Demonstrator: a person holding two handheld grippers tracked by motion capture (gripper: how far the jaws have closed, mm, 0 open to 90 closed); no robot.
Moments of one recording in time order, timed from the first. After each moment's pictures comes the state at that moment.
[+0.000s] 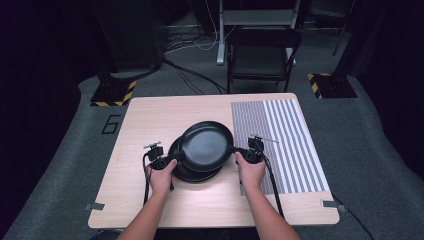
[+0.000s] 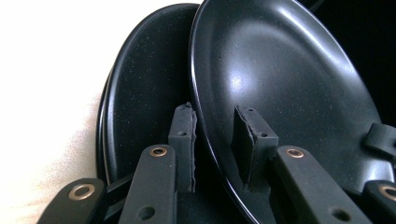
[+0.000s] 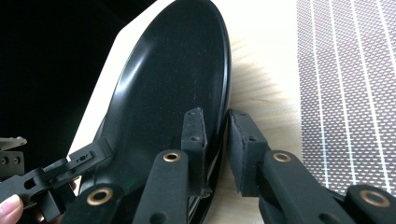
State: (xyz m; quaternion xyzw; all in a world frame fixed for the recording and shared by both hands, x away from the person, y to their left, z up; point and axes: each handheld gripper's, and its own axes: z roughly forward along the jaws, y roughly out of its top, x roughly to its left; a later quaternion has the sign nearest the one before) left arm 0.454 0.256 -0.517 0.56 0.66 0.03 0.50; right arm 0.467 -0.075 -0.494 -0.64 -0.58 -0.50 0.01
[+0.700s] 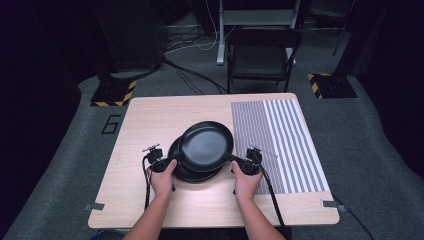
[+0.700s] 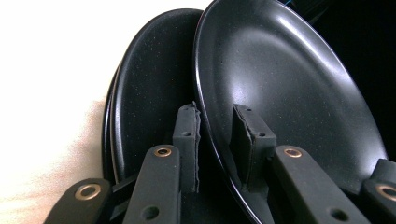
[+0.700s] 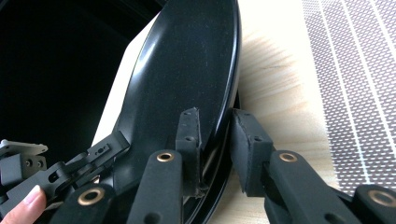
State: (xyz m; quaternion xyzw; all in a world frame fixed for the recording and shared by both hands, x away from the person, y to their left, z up) left arm 0.449 0.255 -0.521 0.55 0.66 0.04 0.51; right arm 0.432 -0.061 -0.506 -0.67 -0.53 -0.52 0.02
